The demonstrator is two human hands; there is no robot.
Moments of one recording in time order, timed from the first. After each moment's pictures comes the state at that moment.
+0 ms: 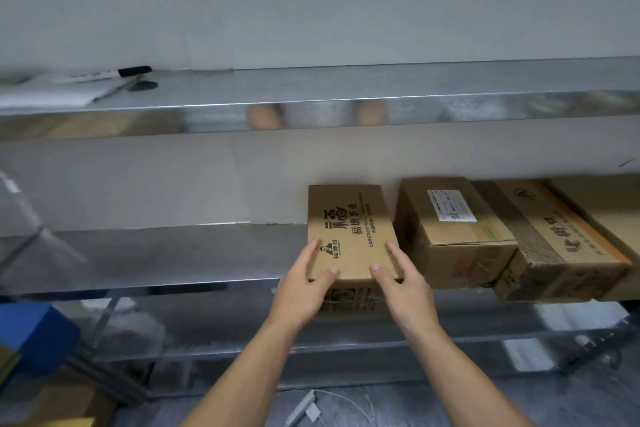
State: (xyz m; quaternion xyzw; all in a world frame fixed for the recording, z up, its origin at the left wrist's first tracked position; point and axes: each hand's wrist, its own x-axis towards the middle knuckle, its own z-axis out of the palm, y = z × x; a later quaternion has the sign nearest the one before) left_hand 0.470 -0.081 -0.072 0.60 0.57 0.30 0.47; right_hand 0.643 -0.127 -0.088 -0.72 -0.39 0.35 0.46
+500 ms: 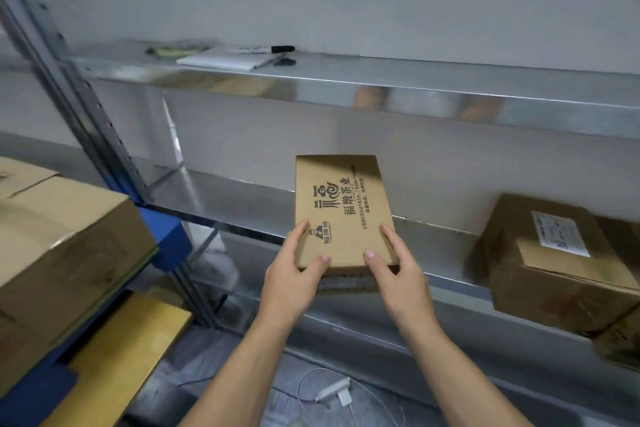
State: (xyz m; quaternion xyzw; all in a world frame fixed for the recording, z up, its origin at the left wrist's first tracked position) left_hand 0.368 -0.156 -0.050 0.49 0.66 0.45 0.35; right_hand 0.542 -0.131 -0.065 -0.58 -0.55 0.40 0.45
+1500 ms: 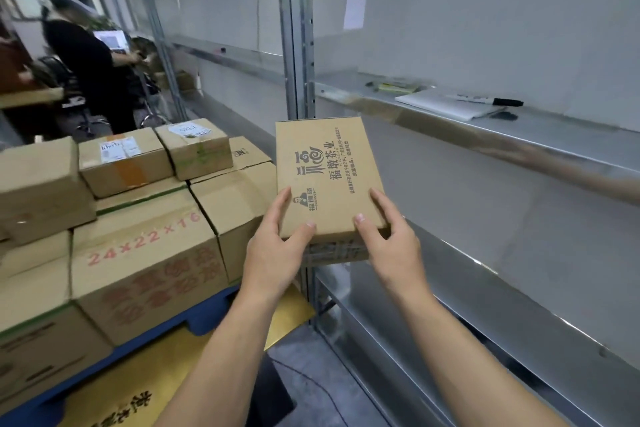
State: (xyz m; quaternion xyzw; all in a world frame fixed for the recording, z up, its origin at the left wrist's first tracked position) left_hand 0.199 -0.230 0.039 0.30 0.73 0.61 0.12; right_hand 0.315 -0.101 0.020 -0.30 -0.72 0.47 0.41
